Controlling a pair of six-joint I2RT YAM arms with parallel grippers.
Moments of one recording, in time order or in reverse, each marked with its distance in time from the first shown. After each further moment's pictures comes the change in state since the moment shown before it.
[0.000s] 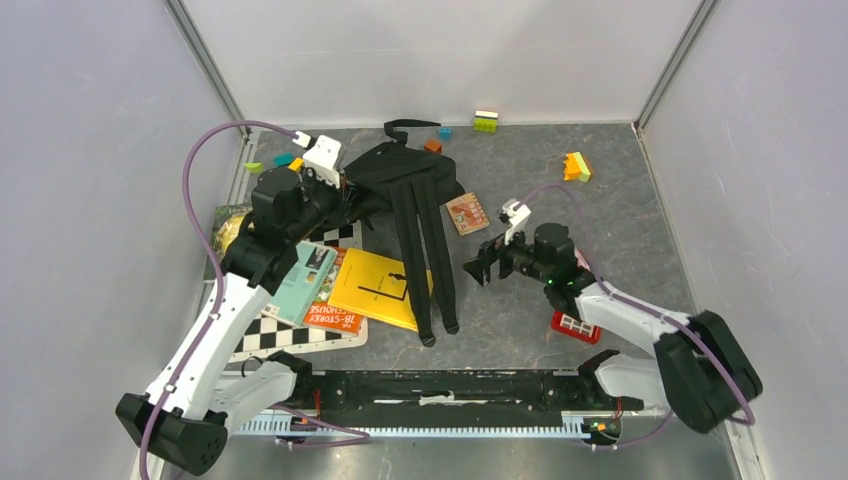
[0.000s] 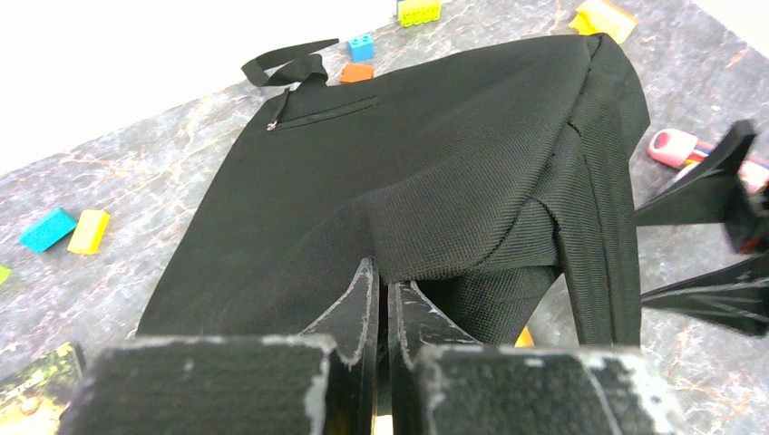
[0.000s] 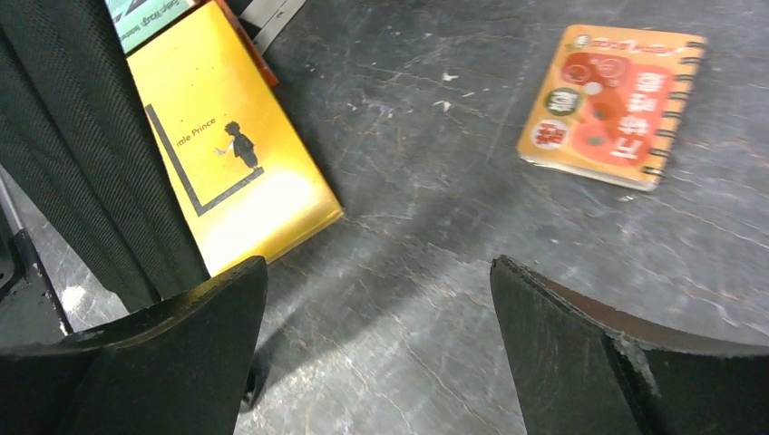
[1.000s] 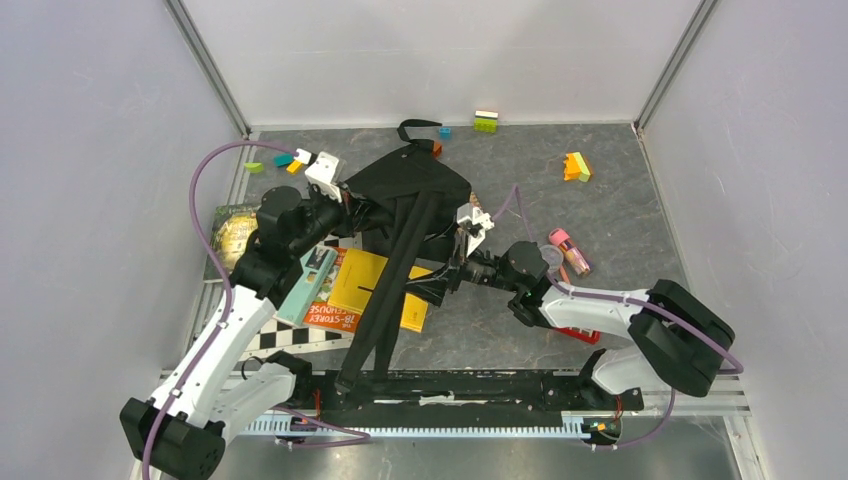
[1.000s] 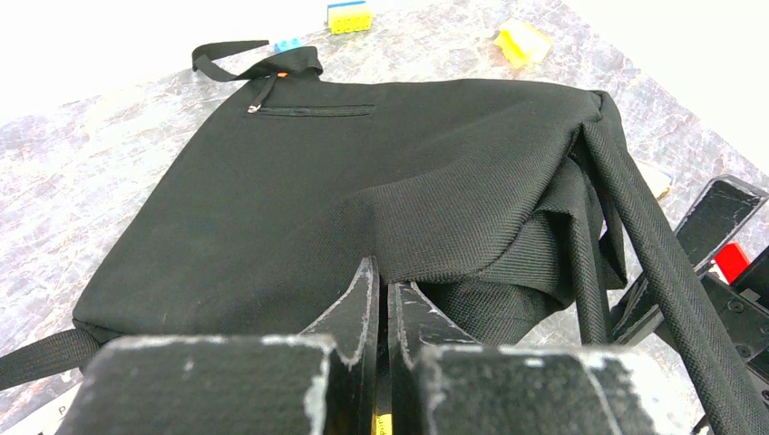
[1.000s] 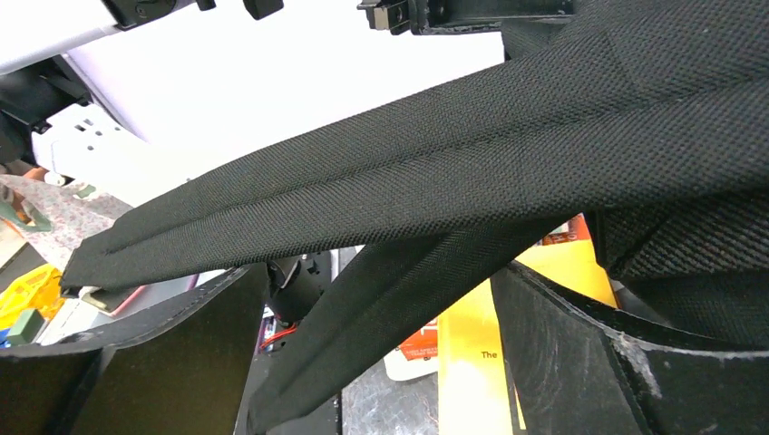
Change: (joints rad) left arm 0.003 -0.061 -0.182 0.185 0.127 -0.138; right arm 0.394 0.206 0.087 0.706 -0.107 0.326
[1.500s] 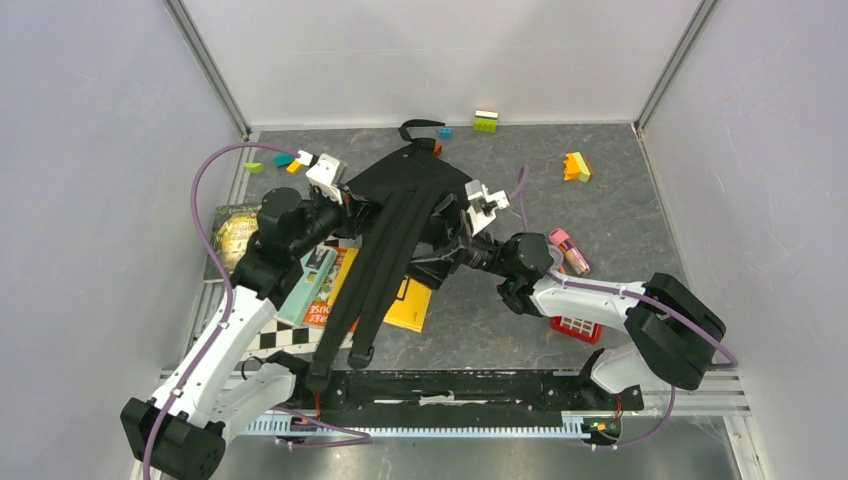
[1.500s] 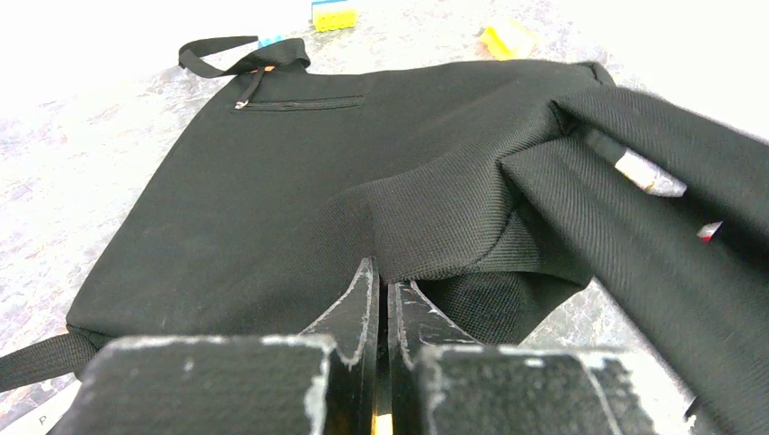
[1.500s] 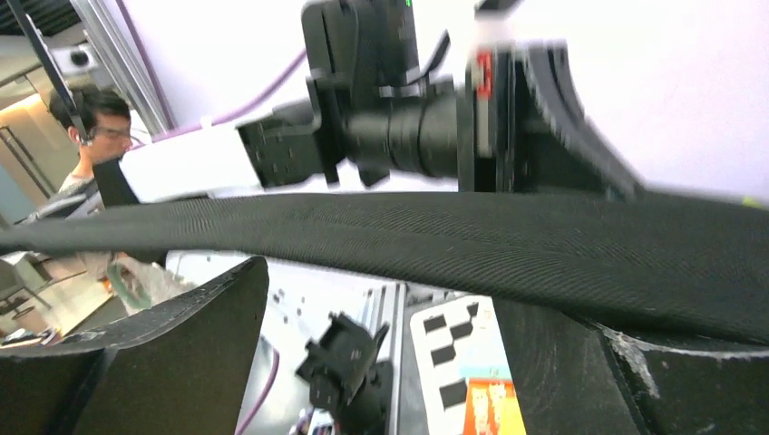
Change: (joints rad) left arm 0.002 -0.006 -0.018 0.014 0.033 -0.008; right arm 0.004 0.058 0.115 0.225 -0.031 0.209
